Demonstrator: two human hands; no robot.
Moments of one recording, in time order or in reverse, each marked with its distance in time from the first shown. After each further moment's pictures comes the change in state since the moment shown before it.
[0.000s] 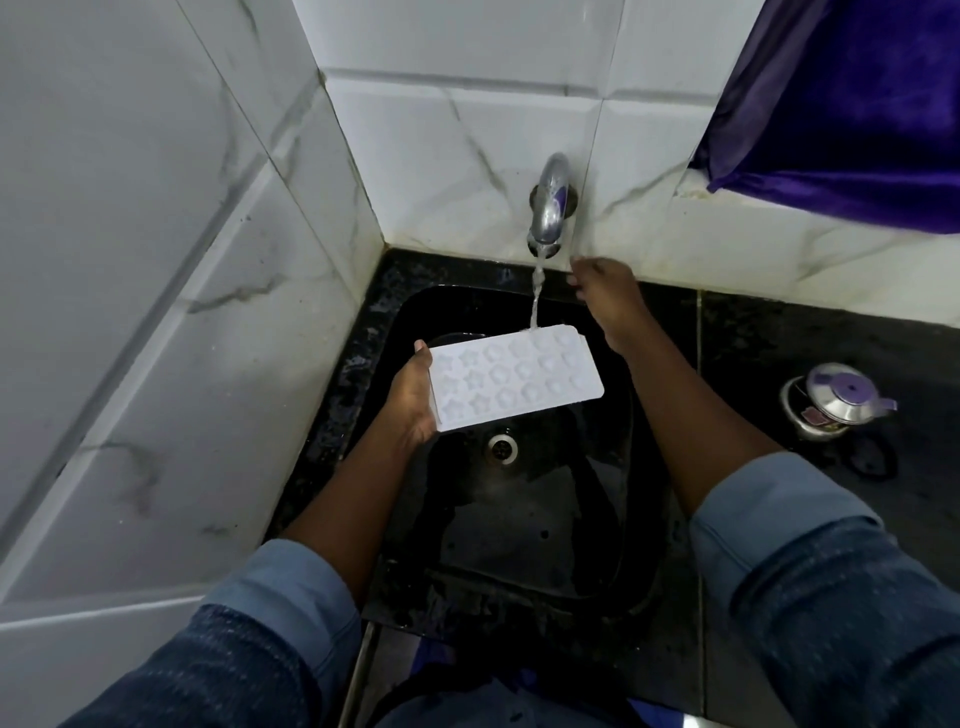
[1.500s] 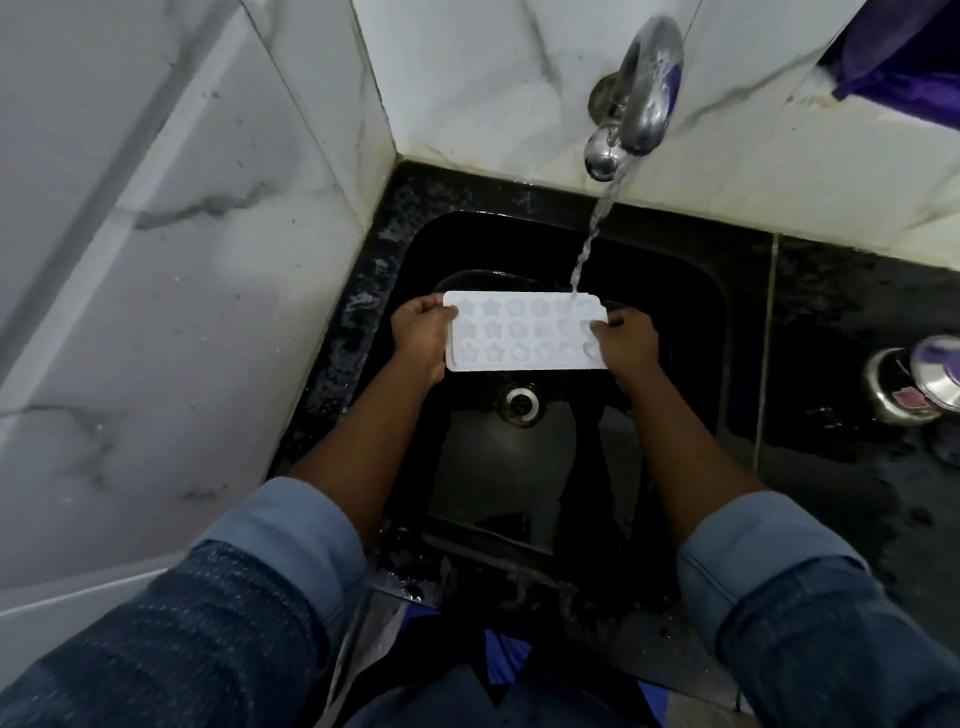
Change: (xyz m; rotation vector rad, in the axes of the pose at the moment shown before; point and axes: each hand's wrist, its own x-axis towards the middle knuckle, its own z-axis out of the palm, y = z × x) left_hand 0.085 -0.013 -0.030 0.159 0.301 0.265; right_hand -0.025 0.130 0.049 -0.300 0.069 0.240
